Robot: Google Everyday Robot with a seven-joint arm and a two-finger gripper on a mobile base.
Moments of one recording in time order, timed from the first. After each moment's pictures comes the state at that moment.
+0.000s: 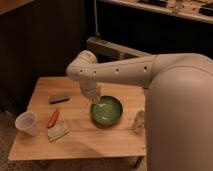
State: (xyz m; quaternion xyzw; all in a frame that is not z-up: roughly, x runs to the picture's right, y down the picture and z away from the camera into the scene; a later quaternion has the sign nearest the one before) arm -0.047 0.046 0.755 -0.23 0.17 0.39 0.87
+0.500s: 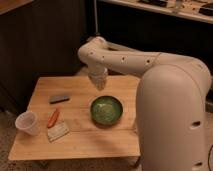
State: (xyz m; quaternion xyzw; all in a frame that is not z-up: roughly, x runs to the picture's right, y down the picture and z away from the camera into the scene) arm -0.018 -0.027 0.794 -0.25 0.15 0.44 0.85
